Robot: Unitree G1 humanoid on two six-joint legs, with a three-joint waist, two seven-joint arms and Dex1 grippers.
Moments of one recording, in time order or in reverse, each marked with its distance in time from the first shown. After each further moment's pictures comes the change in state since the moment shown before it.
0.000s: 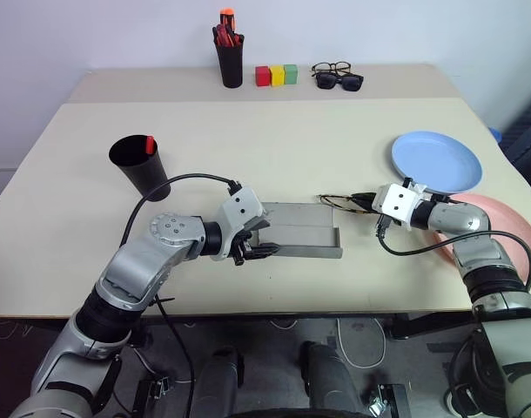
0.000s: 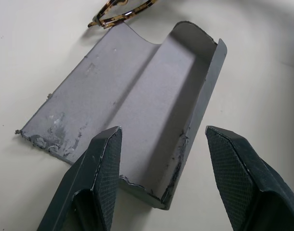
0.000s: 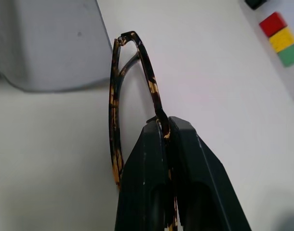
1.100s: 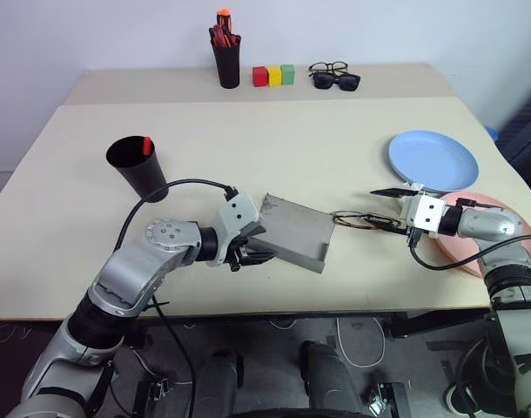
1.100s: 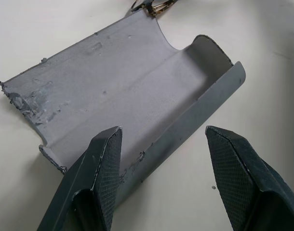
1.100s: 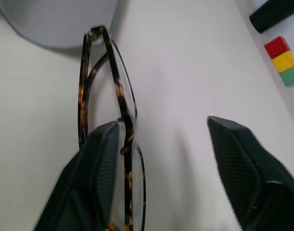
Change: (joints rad) left arm 0.025 0.026 -0.001 -0.026 -0.032 0.018 0.011; right arm -0.010 -0.067 -0.040 0.205 0.092 -0.280 0.168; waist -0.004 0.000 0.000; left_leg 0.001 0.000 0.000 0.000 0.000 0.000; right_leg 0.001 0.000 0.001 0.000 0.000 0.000
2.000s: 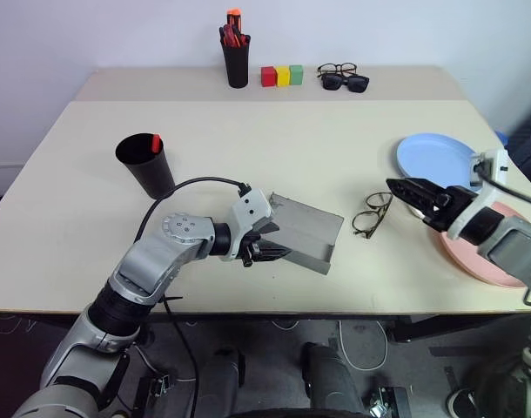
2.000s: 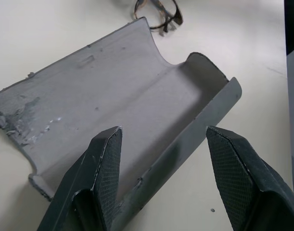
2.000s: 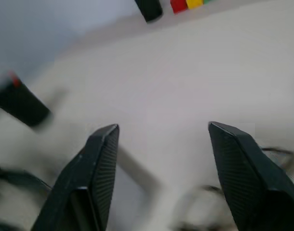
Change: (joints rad) left arm -0.057 -0.063 -0.043 0.107 0.008 -0.058 -0.028; right arm 0.374 0.119 -0.573 -1.281 1.295 1.979 -0.881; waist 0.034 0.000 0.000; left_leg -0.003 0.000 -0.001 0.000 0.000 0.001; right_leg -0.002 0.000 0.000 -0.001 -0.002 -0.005
